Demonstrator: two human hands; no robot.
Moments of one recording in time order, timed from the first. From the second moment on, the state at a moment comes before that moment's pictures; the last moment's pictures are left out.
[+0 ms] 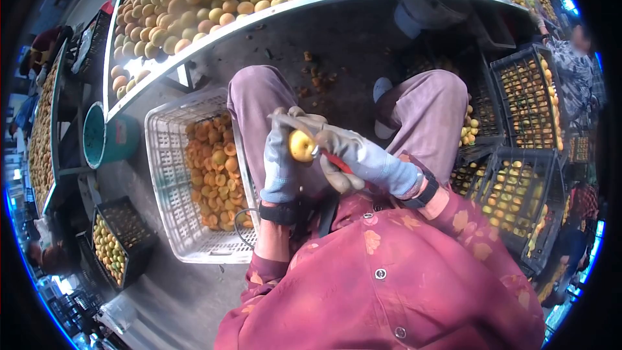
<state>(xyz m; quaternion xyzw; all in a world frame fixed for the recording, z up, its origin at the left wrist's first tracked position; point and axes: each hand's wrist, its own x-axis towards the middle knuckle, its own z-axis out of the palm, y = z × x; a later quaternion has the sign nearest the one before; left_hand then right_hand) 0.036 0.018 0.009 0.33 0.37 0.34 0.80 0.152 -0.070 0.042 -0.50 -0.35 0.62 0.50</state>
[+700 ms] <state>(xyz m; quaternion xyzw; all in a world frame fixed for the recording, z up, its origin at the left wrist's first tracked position) 0.034 0.034 0.011 0.37 0.37 0.28 0.81 0.140 -0.097 0.073 -0.74 -0.37 0.42 0.39</state>
